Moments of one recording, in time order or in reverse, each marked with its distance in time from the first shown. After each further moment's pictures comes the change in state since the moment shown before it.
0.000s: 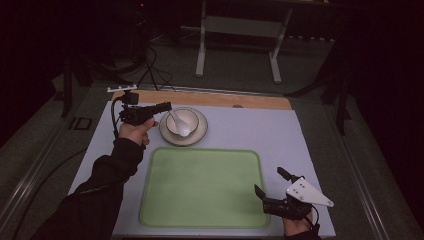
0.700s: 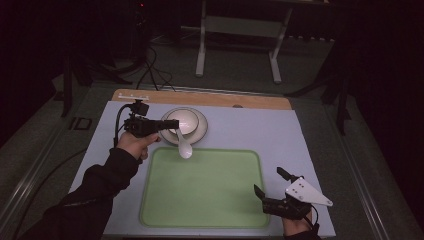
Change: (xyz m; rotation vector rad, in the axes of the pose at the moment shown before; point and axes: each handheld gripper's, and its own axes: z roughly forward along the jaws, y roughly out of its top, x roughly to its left) left arm -0.032 -0.019 -0.004 0.231 -0.054 0.074; right arm 0.000 0.000 0.001 0.005 0.001 -0.004
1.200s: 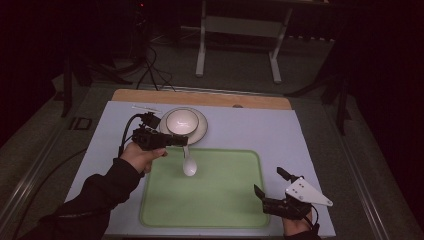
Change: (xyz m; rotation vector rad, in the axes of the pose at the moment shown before) left arm -0.030 -0.020 0.010 0.142 -0.038 0.072; right arm 0.000 0.000 0.000 0.000 0.001 -0.001
